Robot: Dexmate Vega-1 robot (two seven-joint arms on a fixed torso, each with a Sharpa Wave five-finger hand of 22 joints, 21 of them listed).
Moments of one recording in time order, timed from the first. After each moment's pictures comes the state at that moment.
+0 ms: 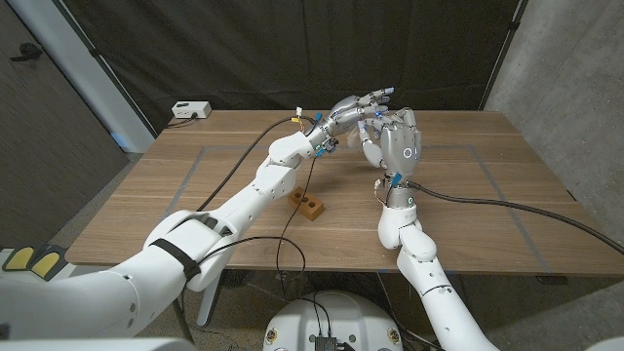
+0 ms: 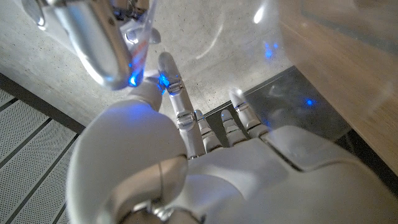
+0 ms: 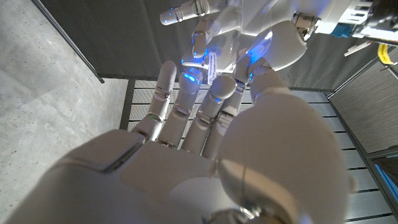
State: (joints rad) left arm 0.43 0.10 0.57 -0.91 -0.49 -0.51 -0.62; left_hand 1.03 0.01 0.49 -0.14 0.26 1.10 -0.05 0.79 0.38 0.26 -0.21 0.26 0.25 0.06 -0.04 0.23 0.40 -0.03 -0.03 0.98 0.23; right arm -1.09 0.02 -0.18 -1.53 -1.47 0.17 -1.12; right_hand 1.07 -0.04 0.37 -0.16 0.25 1.30 -0.08 0.27 0.22 1.13 -0.20 1.09 1.00 0.94 -0.14 1.25 1.22 0.27 -0.04 1.44 0.35
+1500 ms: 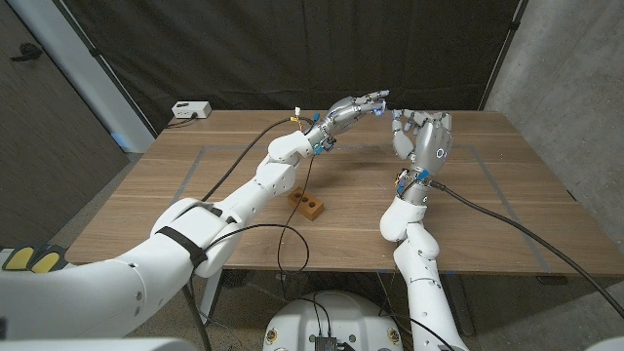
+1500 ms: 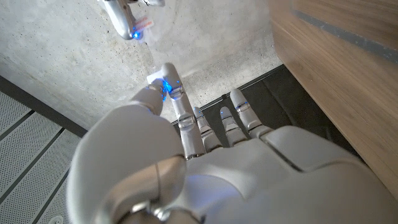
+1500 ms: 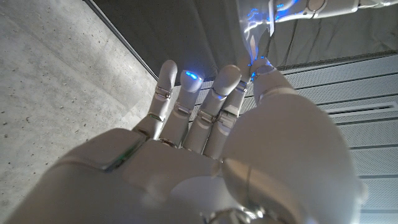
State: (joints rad) left arm 0.35 0.05 0.55 -0.73 -0.49 -0.53 -0.67; left_hand 0.96 0.00 0.48 -0.11 0.21 0.71 -0.12 0.59 0.28 0.22 -0.18 0.24 0.26 0.07 -0.04 0.23 0.42 -0.09 0.03 1.03 0.20; right arm -1.06 0.33 0.16 -1.49 -1.42 0.50 -1.12; right_hand 1.04 -0.06 0.43 -0.16 0.26 1.27 -0.09 0.27 0.27 1.12 -0.19 1.01 0.88 0.94 -0.14 1.24 1.22 0.25 -0.04 1.50 0.28
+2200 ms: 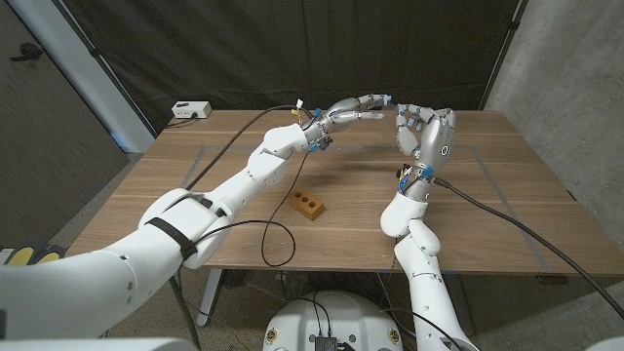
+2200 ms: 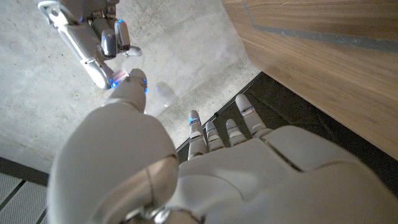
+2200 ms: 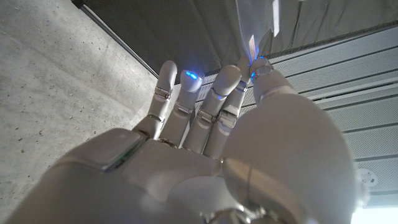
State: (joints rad) left arm 0.31 0.14 0.64 -0.80 -0.31 -0.55 -0.61; left_hand 0.89 -0.09 0.39 -0.12 0.19 0.24 -0.05 0.37 0.23 0.02 -0.07 0.22 0.27 -0.08 0.03 0.19 0.37 -0.17 0.07 1.02 0.18; right arm -1.03 0.27 0.12 -1.46 -1.28 0.55 -1.12; right_hand 1.03 -0.07 0.47 -0.16 0.26 1.27 -0.09 0.27 0.28 1.12 -0.19 1.01 0.89 0.95 -0.14 1.24 1.22 0.24 -0.04 1.53 0.25
